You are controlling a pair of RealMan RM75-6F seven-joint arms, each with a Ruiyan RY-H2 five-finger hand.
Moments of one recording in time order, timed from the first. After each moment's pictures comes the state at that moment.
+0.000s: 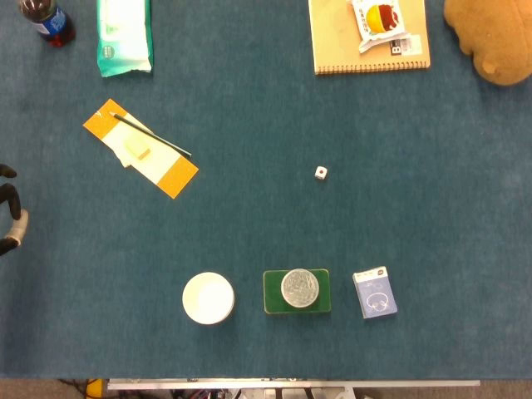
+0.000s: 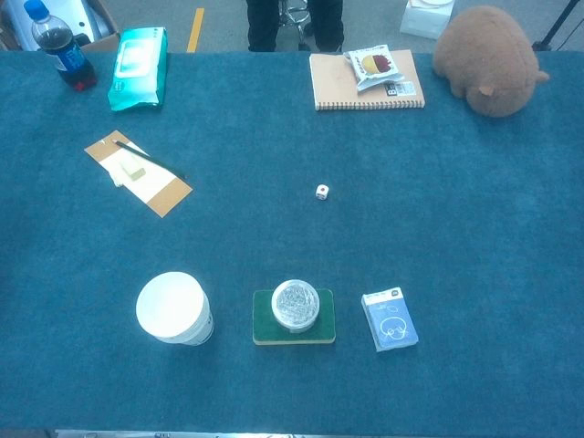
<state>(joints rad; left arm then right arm) -0.11 -1.18 -0.02 -1.61 1.52 1.47 0.13 0.08 -1.13 0.05 -1.63 -1.56 1.50 -0.08</state>
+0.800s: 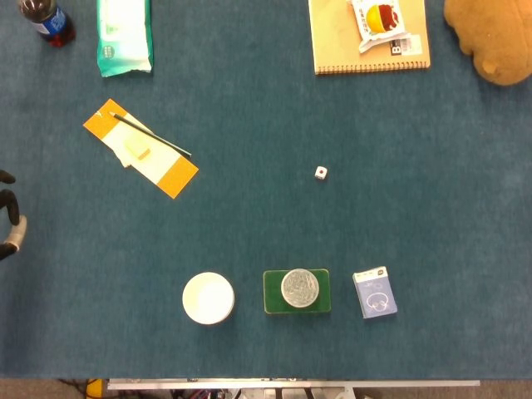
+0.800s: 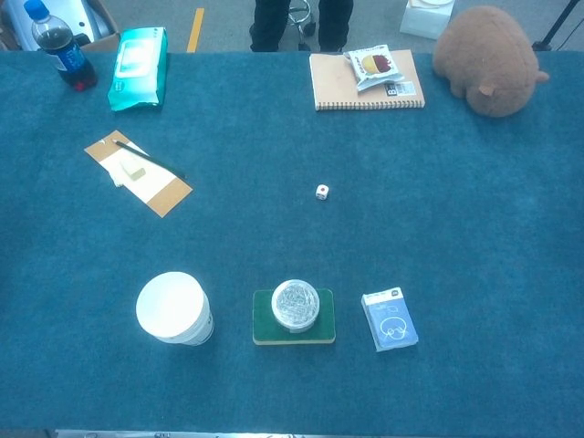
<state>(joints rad) -0.10 -1.19 -0.01 -1.59 1.52 1.48 0.12 0.12 -1.13 0.05 -1.65 -1.57 1.44 -0.12</state>
